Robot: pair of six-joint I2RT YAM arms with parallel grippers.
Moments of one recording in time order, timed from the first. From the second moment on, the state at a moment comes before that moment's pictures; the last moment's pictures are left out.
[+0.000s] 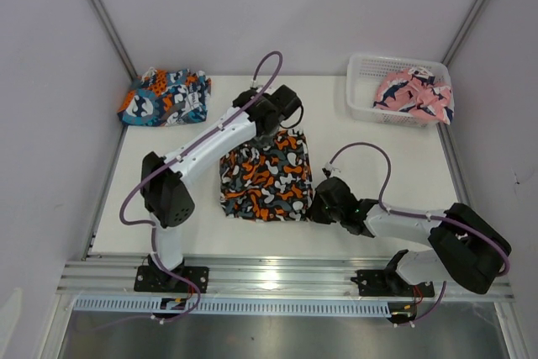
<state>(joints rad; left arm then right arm) -0.77 1.91 1.91 -1.29 -0.56 -0.69 0.82 1.33 0.46 0.04 0.10 0.86</state>
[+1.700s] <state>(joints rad) -0.89 2.17 2.08 -1.18 -0.40 -0.97 0.81 1.17 0.42 -0.12 0.16 0.88</state>
